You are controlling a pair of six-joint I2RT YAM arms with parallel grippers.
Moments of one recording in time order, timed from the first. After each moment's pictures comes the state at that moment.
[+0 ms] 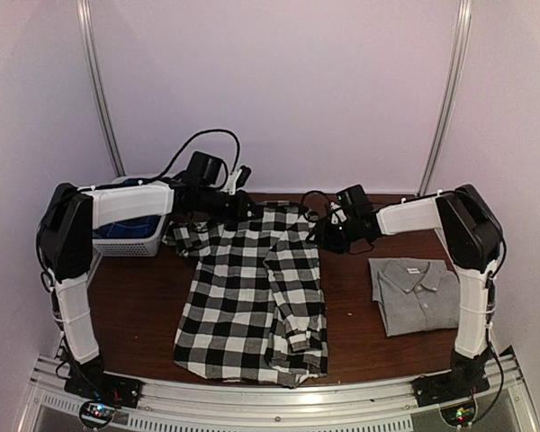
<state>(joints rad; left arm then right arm) -0.57 1.98 1.55 -0.21 0.50 -0.42 0.46 2.07 1.37 -0.08 -0.34 0.63</state>
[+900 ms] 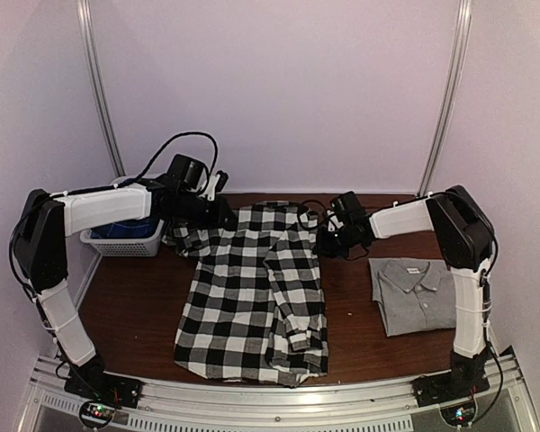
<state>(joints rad) -0.54 1.79 1.37 -0.31 0.32 -0.39 0.49 2.13 1.37 -0.13 -0.24 0.61</state>
